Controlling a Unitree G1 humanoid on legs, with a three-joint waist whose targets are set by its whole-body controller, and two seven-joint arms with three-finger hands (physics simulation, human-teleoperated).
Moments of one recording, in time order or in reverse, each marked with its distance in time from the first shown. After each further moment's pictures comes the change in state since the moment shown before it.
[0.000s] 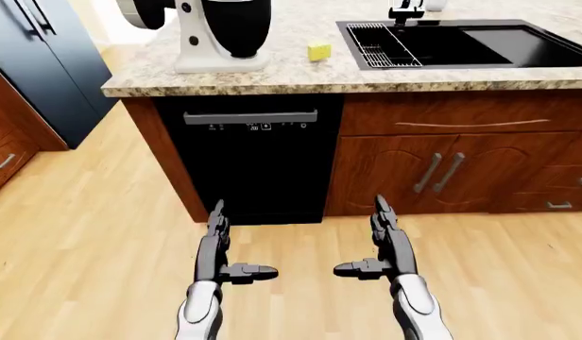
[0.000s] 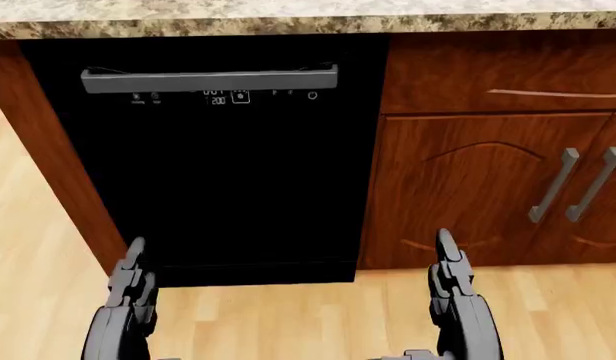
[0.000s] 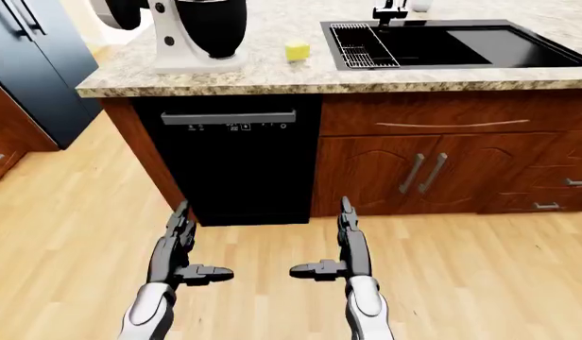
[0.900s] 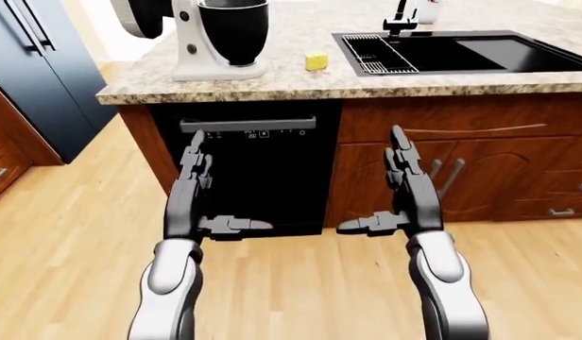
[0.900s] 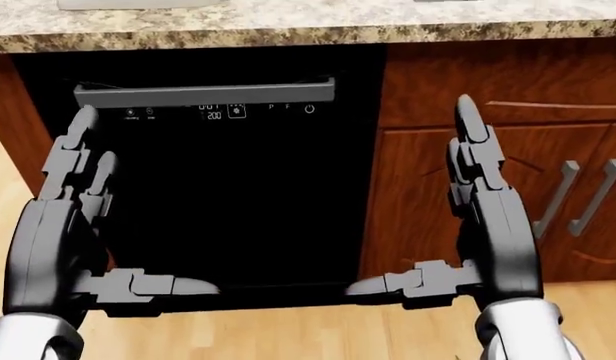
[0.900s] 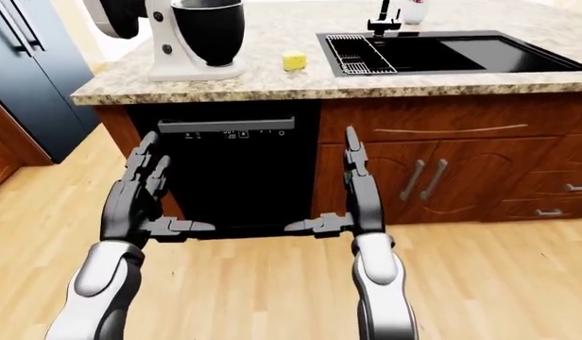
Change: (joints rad) left arm -0.144 0.033 0.032 -0.623 0.012 0.487 -0.010; right arm -0.140 -0.017 0.008 -0.514 -0.119 0.318 0.022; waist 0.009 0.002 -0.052
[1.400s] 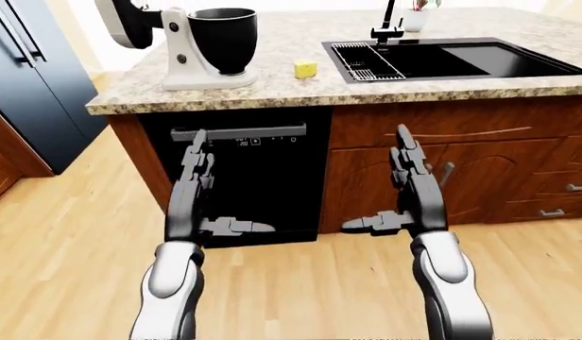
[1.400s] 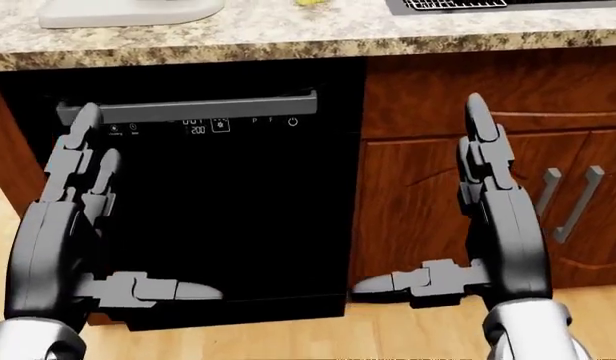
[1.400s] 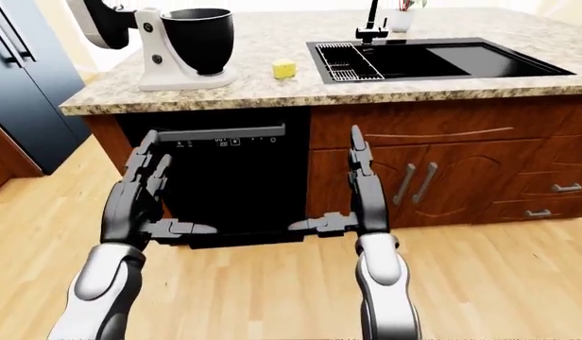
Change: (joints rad) left arm 0.016 -0.006 -0.011 -0.009 0.004 -0.034 -0.010; right arm 0.003 -0.008 -0.015 -0.007 -0.006 -0.003 -0.003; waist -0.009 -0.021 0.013
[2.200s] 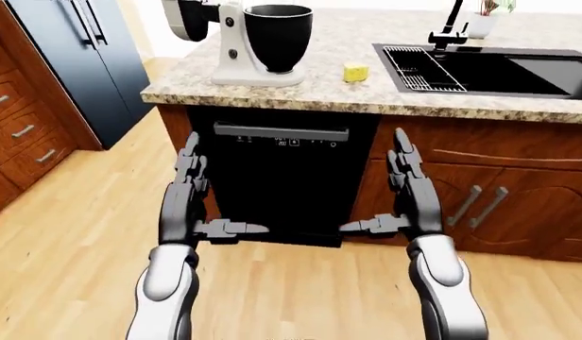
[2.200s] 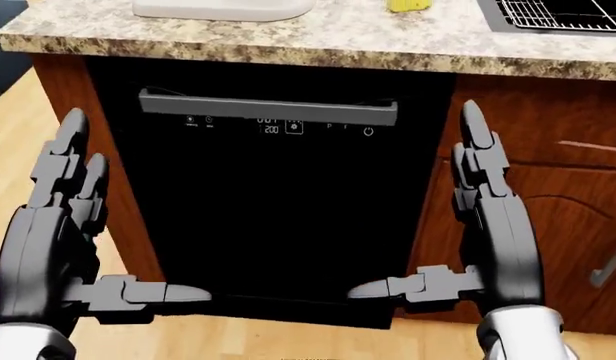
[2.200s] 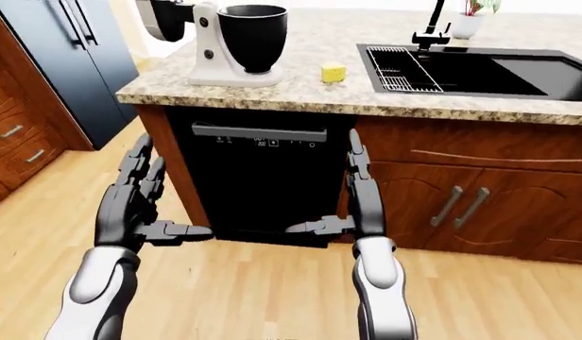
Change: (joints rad) left arm 0.017 0.007 0.024 0.006 0.009 -0.019 0.000; right arm 0.019 0.012 0.013 0.019 0.012 -0.035 -0.013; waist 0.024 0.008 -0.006
